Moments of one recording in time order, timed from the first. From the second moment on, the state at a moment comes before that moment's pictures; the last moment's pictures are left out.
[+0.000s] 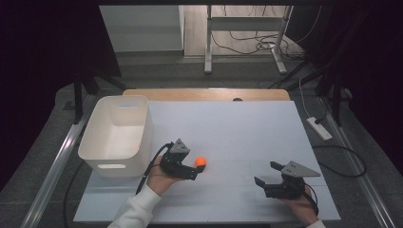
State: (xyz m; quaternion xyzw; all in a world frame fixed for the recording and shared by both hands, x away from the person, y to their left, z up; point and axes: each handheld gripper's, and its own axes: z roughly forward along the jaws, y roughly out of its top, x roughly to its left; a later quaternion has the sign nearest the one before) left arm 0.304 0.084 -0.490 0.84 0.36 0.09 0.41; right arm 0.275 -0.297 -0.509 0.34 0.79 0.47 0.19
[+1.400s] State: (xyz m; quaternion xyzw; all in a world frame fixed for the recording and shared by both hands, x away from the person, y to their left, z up) left arm 0.333 0.062 -0.523 0.86 0.37 0.07 0.35; right arm 0.276 -0.297 -0.510 0.34 0.79 0.47 0.19
